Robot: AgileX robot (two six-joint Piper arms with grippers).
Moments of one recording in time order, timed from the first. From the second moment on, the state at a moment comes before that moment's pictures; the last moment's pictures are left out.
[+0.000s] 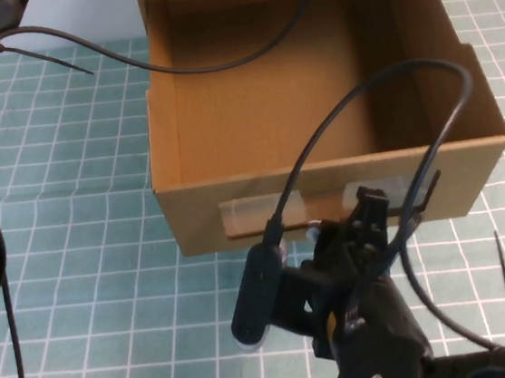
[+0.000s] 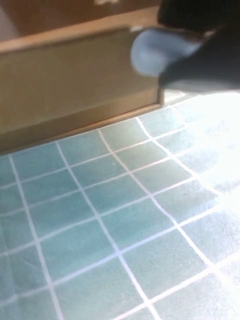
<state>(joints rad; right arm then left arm) 1.28 1.65 -0.94 -1.41 1.00 0.94 -0.36 2.21 -2.45 -0.73 1.18 0.57</state>
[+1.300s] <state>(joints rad) 1.28 0.44 -0.95 -0.92 1.16 0.67 -0.35 1.24 -1.99 -0.50 1.27 0.33</state>
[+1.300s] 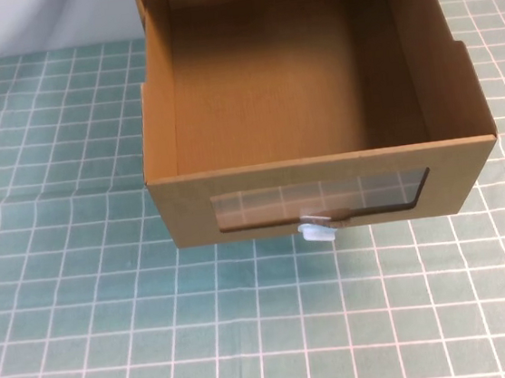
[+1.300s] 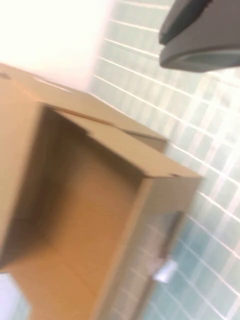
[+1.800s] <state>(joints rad) 1.28 0.25 -0.60 -0.90 1.15 0.78 -0.35 0.60 -0.88 -0.48 1.01 0.47</state>
